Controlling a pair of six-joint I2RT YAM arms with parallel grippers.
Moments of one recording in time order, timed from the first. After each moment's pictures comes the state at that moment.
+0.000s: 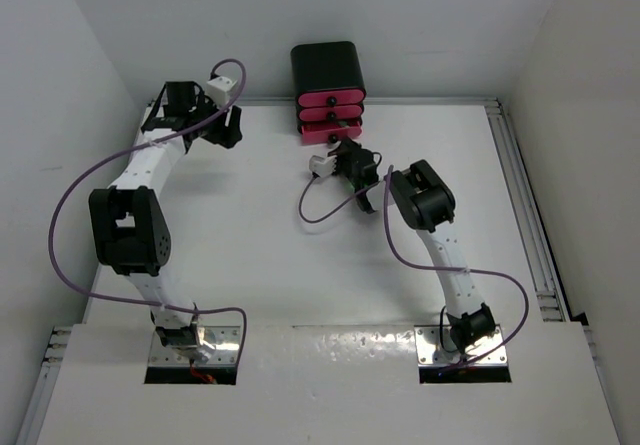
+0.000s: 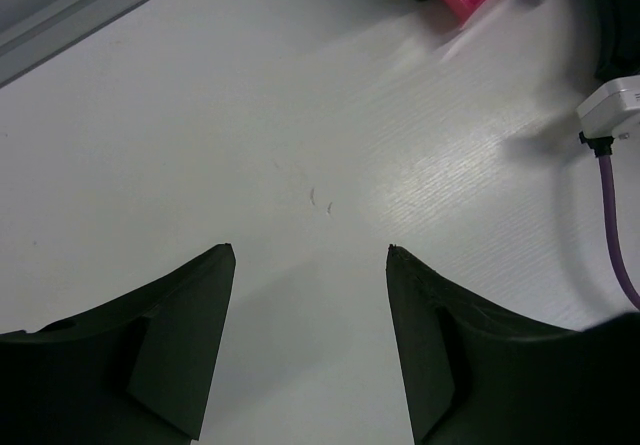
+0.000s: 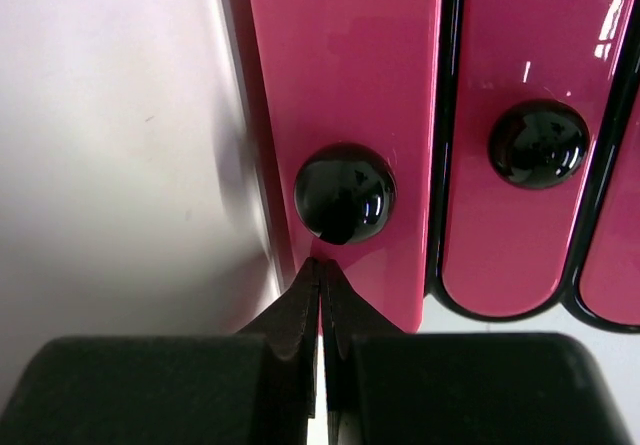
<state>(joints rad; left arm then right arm) 0.01 1.76 1.48 -0.35 0.41 0.34 0.43 2.56 1.36 1.06 0.01 -1.46</state>
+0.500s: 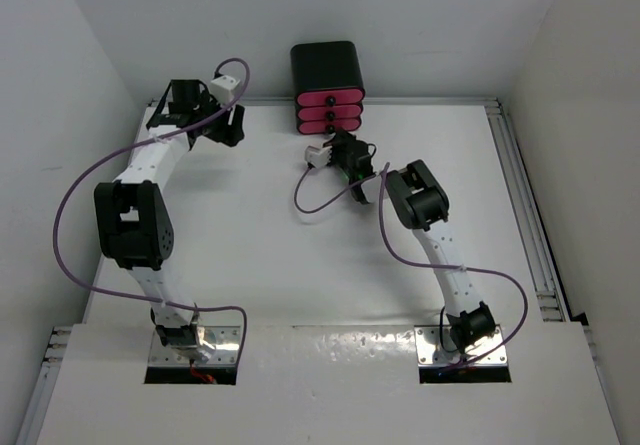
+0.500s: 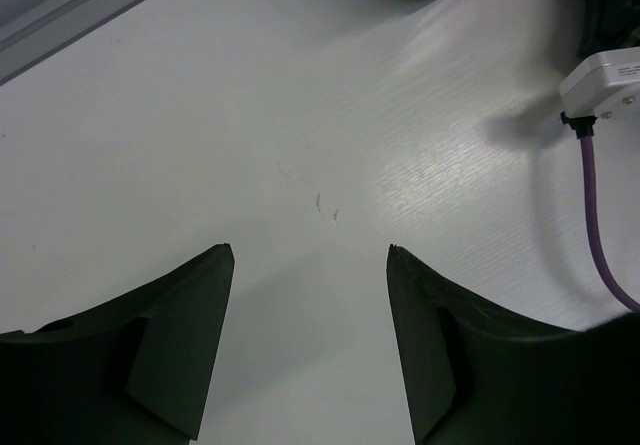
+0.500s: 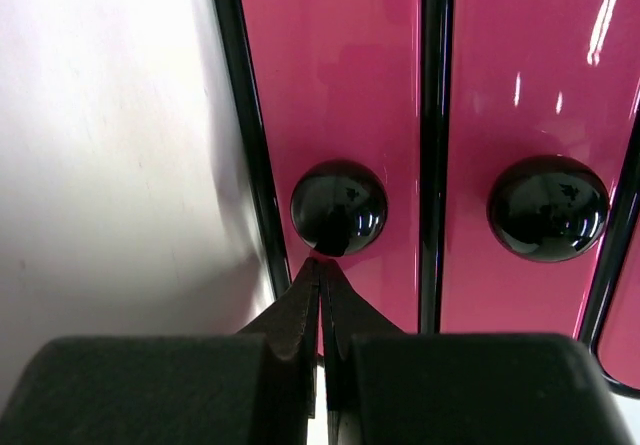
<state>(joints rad) 0.01 1.82 1.53 -0.36 0.37 0.33 0.42 2.67 1.59 0.98 0.00 -1.44</state>
